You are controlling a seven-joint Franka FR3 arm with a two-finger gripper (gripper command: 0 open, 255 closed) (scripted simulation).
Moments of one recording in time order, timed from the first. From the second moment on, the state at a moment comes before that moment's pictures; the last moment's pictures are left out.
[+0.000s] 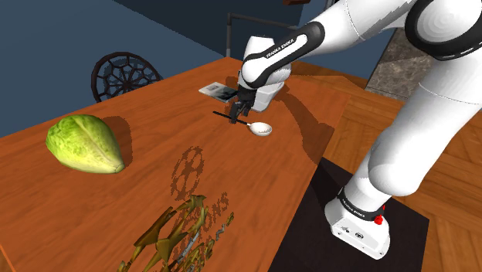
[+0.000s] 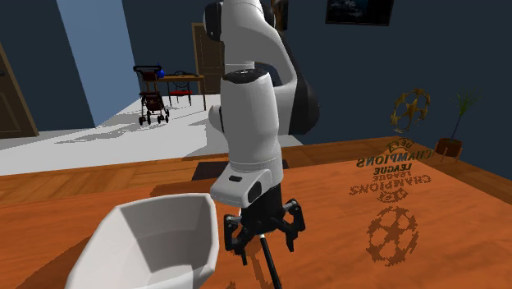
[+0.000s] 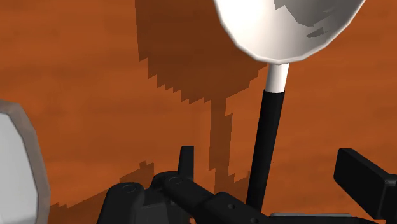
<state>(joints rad) 0.11 0.01 -0.05 -2.32 0.16 2.42 -0.22</state>
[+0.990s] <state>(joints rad) 0.11 0.04 -0.04 -2.32 0.17 2.45 -0.23</state>
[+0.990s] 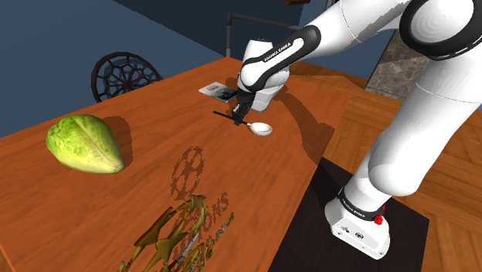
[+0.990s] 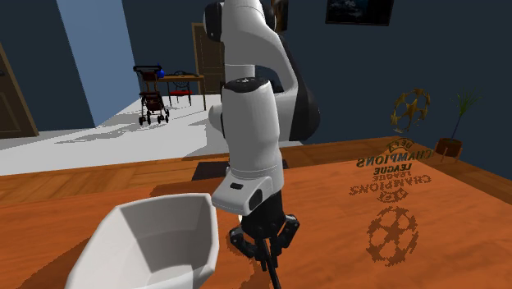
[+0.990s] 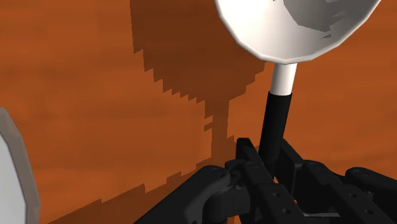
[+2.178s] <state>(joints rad) 0.11 -0.06 -0.05 -2.25 0.14 2.28 -0.19</state>
